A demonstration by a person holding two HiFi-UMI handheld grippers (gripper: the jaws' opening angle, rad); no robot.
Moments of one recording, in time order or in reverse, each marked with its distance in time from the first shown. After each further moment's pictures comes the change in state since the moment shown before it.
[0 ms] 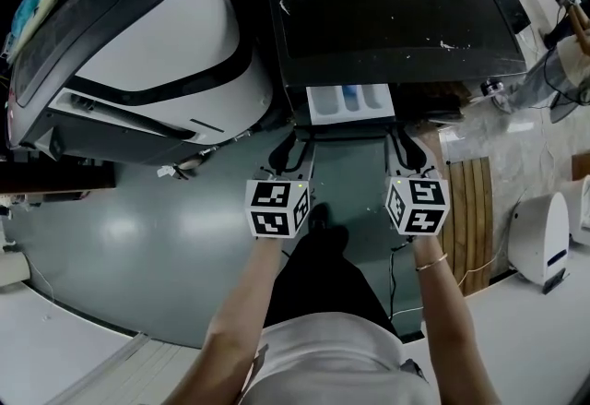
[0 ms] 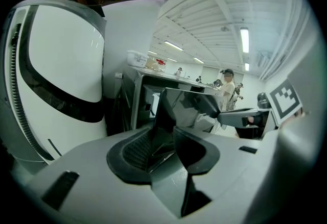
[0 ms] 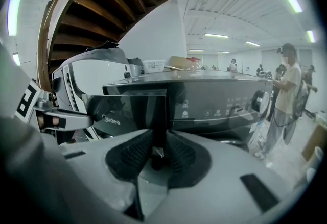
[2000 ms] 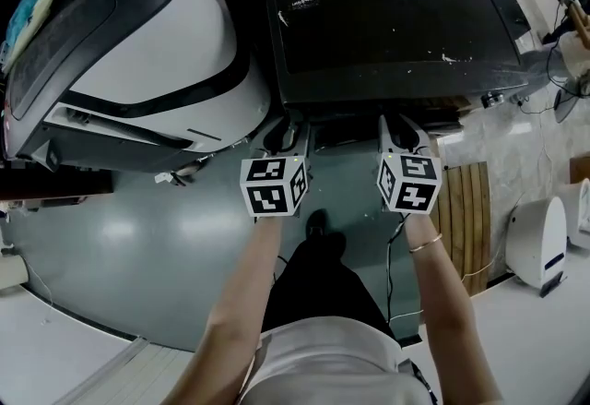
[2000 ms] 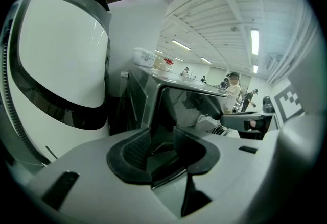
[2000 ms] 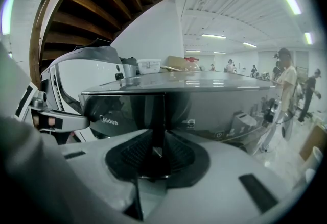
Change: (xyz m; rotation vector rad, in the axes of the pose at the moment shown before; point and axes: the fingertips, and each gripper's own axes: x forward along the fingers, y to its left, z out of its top) left arm 0.045 0.033 0.034 -0.050 0.014 0.056; right arm 0.055 -0.010 0.037 0.012 -0.001 -0.043
